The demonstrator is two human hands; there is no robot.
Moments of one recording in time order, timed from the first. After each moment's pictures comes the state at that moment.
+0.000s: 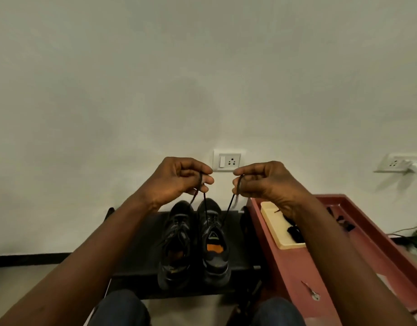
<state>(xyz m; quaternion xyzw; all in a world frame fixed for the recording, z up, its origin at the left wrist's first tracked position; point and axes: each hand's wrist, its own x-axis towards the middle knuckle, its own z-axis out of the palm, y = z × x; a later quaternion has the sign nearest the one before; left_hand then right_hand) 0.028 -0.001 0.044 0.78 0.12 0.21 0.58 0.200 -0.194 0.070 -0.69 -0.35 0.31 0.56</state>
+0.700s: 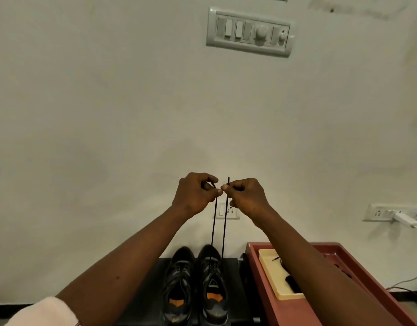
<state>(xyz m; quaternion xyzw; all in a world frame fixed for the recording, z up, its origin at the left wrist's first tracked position) 0.069 -0.014 0.125 0.81 0.20 0.36 0.41 0.174 -0.144 0.143 -0.76 -0.36 0.09 0.54</state>
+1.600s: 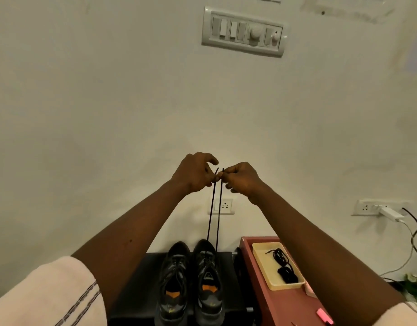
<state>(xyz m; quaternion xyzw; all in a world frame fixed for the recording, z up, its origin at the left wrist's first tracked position) 0.078 -0.007 0.176 0.90 0.17 0.29 0.28 0.185 -0.138 0.180 -0.78 -0.37 0.13 0.49</state>
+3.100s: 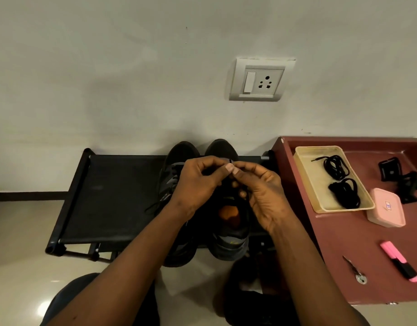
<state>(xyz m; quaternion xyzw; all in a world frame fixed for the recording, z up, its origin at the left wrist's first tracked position) 0.117 0.010 -0.162 0.68 0.25 0.24 0.64 0.225 -0.112 -0.157 -0.58 -0.11 0.39 0.71</state>
